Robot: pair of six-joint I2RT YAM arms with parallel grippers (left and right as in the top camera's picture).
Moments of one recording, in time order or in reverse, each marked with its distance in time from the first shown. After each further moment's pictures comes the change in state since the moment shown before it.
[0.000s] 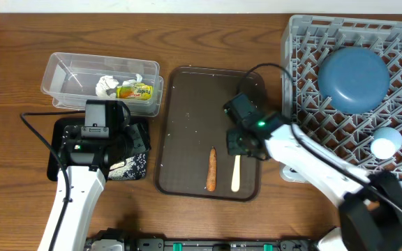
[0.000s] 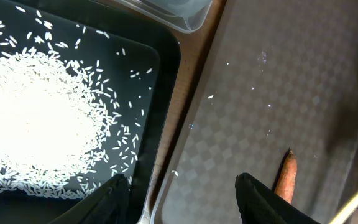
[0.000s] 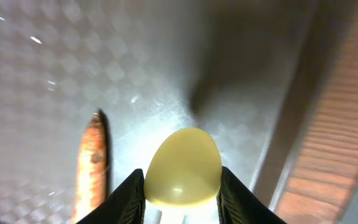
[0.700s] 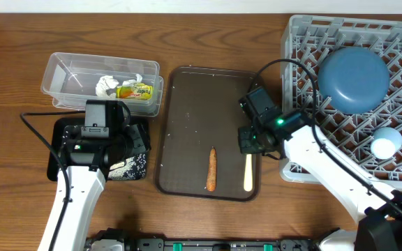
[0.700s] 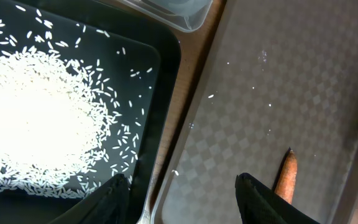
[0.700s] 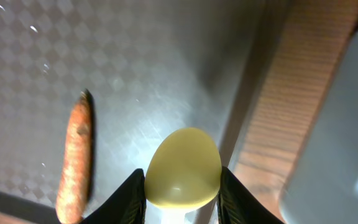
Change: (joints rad) left arm 0.000 0.000 0.000 -0.002 0.000 0.000; right arm -0.068 -0.082 0.015 -0.120 -0.024 -0.103
